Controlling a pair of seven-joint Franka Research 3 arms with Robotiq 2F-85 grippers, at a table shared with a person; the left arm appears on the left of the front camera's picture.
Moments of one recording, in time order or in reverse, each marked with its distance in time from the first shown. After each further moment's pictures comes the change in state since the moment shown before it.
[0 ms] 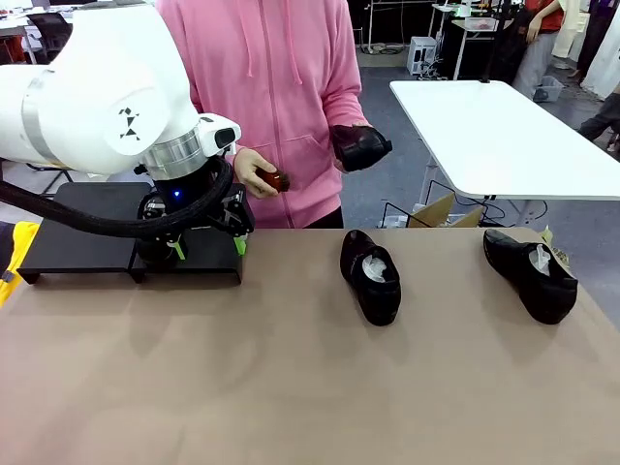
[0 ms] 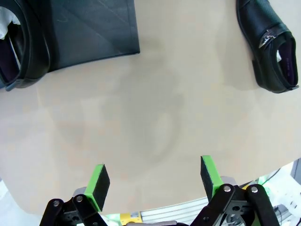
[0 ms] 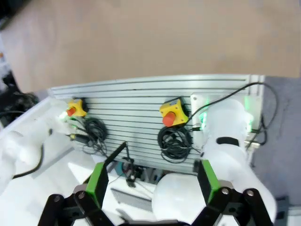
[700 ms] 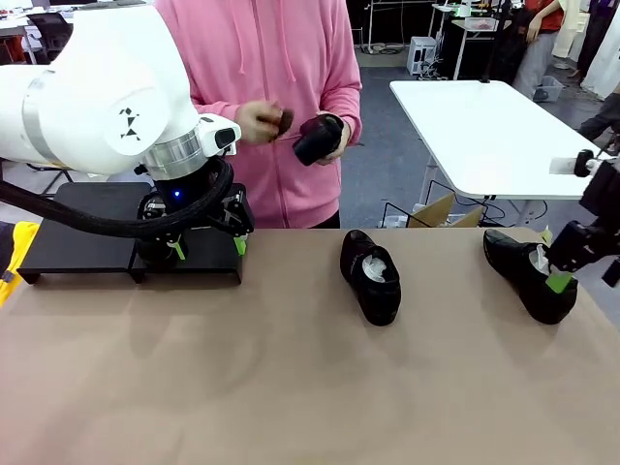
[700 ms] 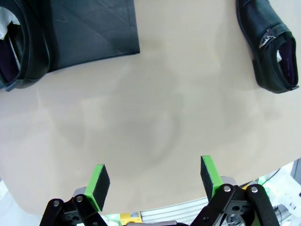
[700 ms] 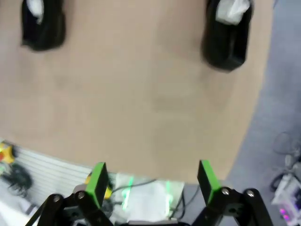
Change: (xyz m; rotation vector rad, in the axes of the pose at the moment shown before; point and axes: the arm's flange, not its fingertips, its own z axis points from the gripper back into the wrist) left arm 0.000 0.000 0.000 0.000 0.001 0.000; right arm 0.165 0.007 -0.048 -0.355 -0.187 0.286
